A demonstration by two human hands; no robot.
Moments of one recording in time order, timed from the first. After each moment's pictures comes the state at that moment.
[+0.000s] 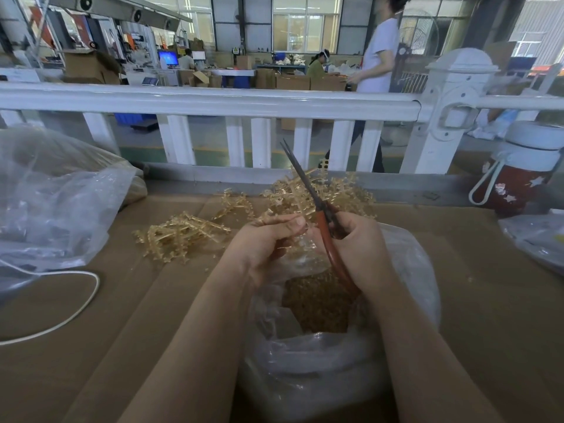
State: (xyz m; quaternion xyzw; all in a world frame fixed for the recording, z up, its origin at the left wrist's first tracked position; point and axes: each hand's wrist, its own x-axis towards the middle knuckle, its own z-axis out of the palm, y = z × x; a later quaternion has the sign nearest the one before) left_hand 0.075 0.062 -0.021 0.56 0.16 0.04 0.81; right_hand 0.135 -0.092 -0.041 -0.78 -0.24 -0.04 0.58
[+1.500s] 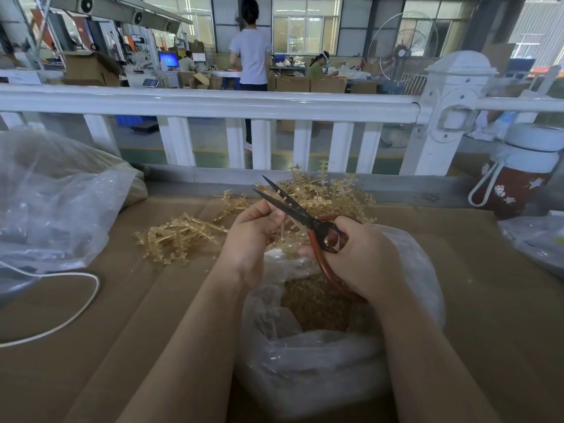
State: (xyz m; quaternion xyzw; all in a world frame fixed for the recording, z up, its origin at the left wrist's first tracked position) left_hand 0.075 0.065 -0.023 0.61 0.04 0.18 0.77; right_hand 0.132 -0.101 -0.039 -0.90 -0.26 -0.16 0.32
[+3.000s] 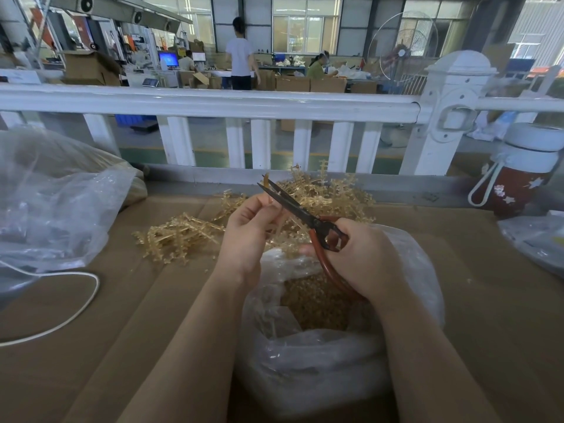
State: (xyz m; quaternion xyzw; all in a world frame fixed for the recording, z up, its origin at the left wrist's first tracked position) left_hand 0.070 0.062 -0.018 0.61 0.05 0.24 0.75; right_hand 0.134 -0.103 -0.041 -0.90 -0.24 -0.12 0.33
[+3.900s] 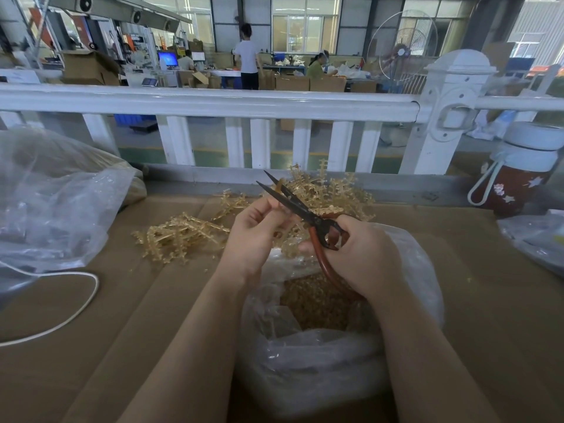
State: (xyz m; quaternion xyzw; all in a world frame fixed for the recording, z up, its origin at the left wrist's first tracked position) left_hand 0.070 0.059 -0.020 0.65 0.01 0.22 0.72; right_hand 0.132 -0.101 -0.041 -0.89 -0.25 -0.16 0.34
